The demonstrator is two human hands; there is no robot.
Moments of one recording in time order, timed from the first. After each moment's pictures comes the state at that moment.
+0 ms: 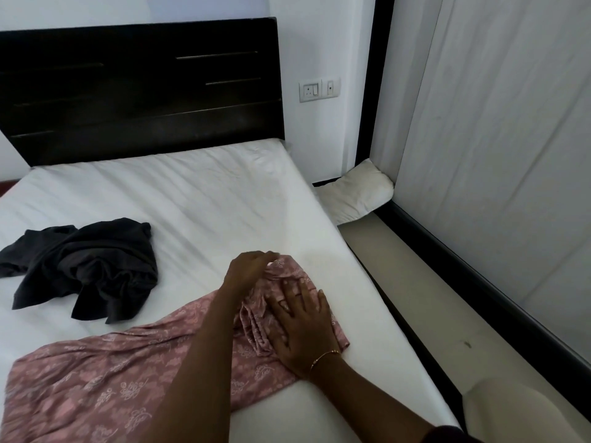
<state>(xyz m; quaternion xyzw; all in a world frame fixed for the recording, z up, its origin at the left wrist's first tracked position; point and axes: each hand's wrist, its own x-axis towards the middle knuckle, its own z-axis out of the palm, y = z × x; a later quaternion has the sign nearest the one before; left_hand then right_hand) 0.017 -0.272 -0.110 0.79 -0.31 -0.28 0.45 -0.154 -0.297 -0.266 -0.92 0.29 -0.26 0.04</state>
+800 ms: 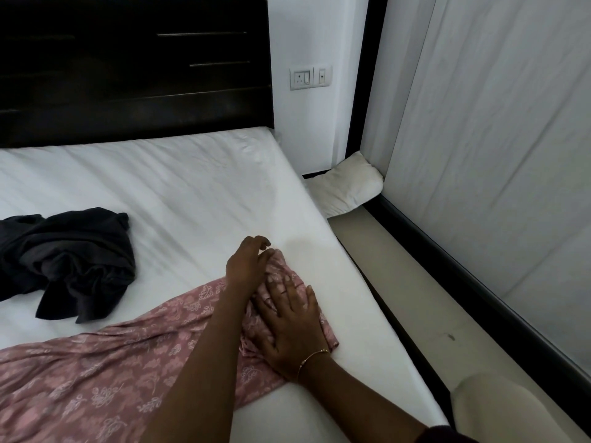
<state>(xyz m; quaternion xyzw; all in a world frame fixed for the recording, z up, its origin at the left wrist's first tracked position) 0.025 -0.312 -0.176 0.80 -0.47 0.00 0.37 -0.161 -0.294 -0.260 -0.93 0.27 -0.24 0.04</state>
